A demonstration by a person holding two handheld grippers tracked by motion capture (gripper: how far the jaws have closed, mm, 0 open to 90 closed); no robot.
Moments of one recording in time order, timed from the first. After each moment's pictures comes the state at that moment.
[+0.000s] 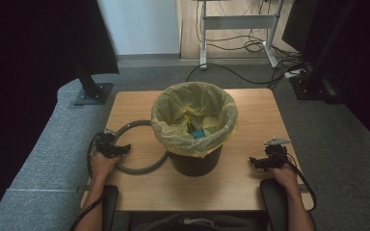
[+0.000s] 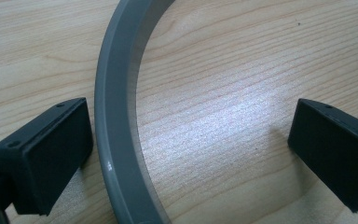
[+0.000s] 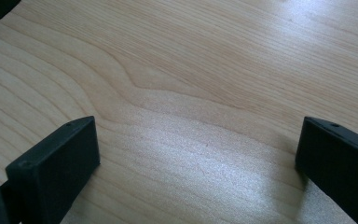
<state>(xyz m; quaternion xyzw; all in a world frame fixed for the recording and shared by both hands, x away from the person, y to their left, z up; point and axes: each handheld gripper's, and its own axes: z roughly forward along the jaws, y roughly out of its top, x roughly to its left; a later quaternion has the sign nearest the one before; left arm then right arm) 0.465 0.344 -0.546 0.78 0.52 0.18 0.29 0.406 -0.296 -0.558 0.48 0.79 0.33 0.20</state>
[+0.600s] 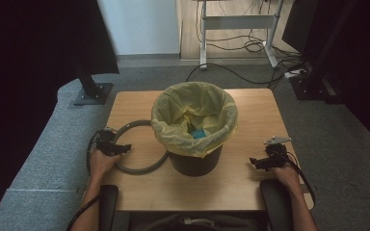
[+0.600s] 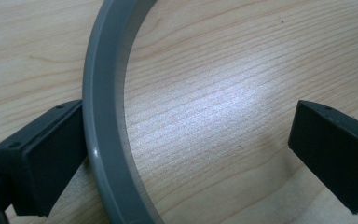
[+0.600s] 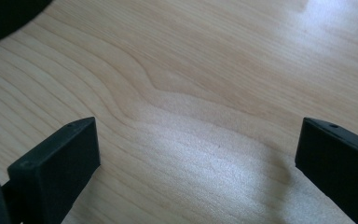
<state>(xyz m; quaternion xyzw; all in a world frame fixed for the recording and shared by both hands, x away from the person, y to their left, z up) 0.469 0.343 -0.534 0.79 0.52 0.15 0.28 0.404 -0.296 -0.546 0.45 0.81 0.34 0.18</state>
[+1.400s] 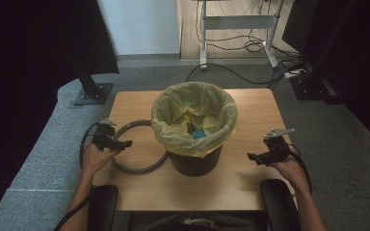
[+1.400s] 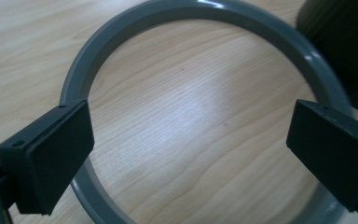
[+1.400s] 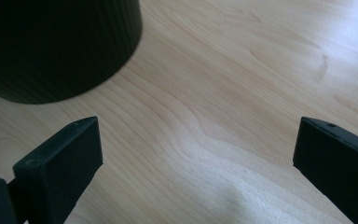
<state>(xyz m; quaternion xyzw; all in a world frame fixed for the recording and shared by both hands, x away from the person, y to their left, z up) 0.443 0.321 -0.457 0.83 0.44 0.13 0.31 0.395 -0.281 -0.484 0.40 0.82 0.38 0.15</state>
